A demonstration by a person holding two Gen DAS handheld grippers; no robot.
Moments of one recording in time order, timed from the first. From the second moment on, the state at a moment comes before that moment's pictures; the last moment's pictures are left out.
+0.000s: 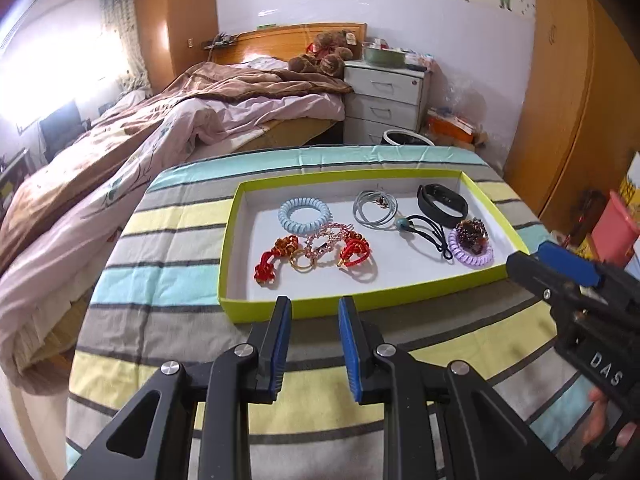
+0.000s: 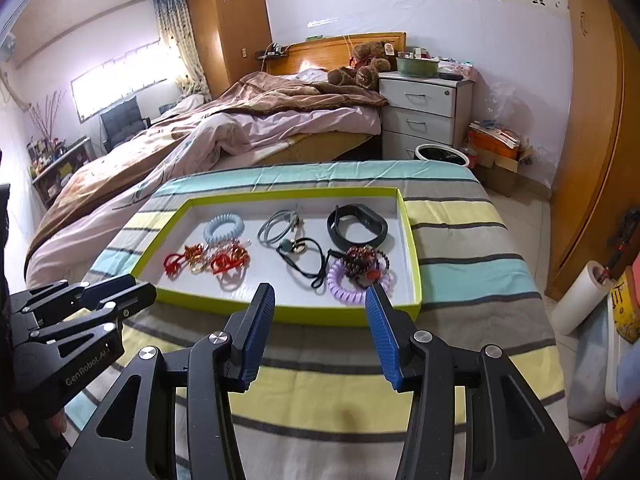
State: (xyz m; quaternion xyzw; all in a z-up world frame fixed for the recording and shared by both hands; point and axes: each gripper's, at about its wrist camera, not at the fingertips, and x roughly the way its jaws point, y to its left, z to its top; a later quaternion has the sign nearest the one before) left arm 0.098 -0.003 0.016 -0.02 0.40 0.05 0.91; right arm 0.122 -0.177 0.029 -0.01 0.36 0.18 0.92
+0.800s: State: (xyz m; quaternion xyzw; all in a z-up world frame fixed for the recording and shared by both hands) left arm 0.092 0.000 0.019 -0.05 0.40 0.04 0.92; right arm 0.115 -0.175 0.033 0.00 0.36 0.18 0.92
